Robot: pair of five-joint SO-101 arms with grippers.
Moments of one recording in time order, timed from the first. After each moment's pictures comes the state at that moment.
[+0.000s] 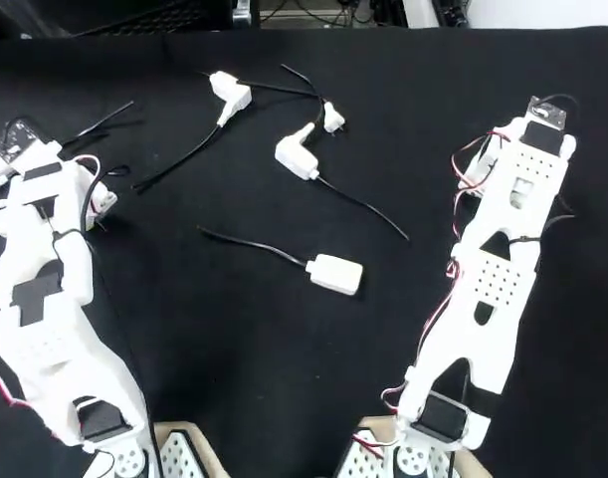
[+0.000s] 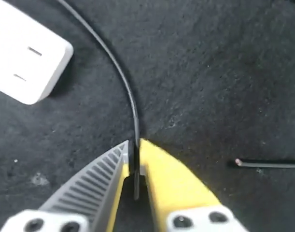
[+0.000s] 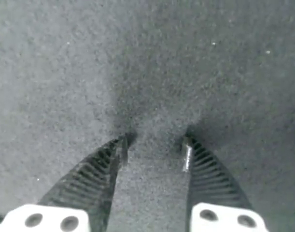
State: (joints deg) left arm -23.7 21.8 8.7 48.5 29.0; right arm 25.0 75.7 -80.2 99.8 -8.5
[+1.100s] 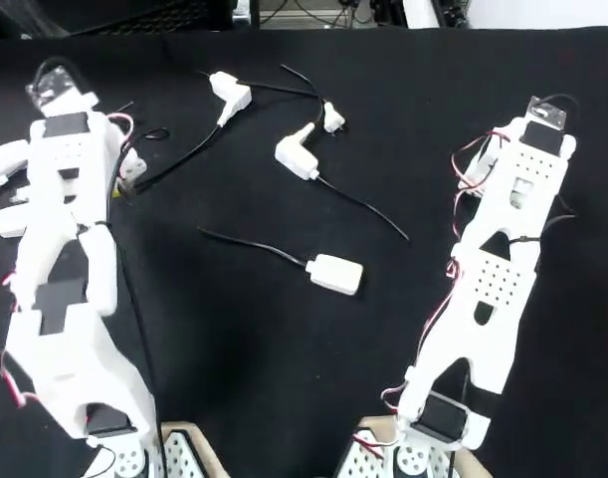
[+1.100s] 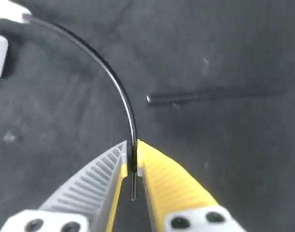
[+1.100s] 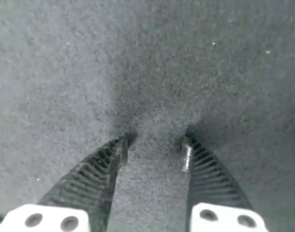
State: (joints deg) left arm -13.6 15.9 -8.2 71.3 25.7; right arm 25.0 75.7 -80.2 99.8 -8.5
